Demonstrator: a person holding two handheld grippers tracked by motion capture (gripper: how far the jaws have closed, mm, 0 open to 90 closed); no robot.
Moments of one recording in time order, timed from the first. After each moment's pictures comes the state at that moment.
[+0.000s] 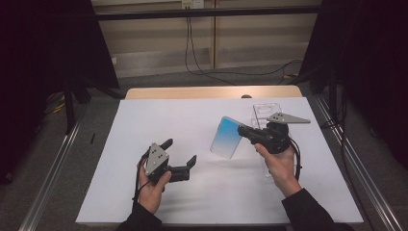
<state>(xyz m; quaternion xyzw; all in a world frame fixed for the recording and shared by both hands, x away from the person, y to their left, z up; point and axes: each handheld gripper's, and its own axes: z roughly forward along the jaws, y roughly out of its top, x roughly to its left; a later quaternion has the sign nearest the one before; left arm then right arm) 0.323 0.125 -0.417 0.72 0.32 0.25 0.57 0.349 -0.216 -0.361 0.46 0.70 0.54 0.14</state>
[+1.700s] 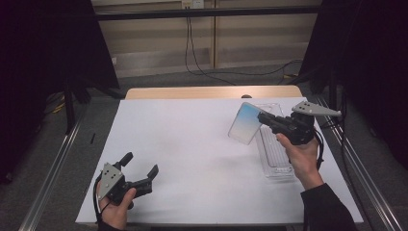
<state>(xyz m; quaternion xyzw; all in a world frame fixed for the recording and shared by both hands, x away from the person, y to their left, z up) 0.283 0.215 -0.421 0.66 0.38 0.29 0.58 0.346 -0.261 -0.324 0.44 0.68 0.55 0.20</state>
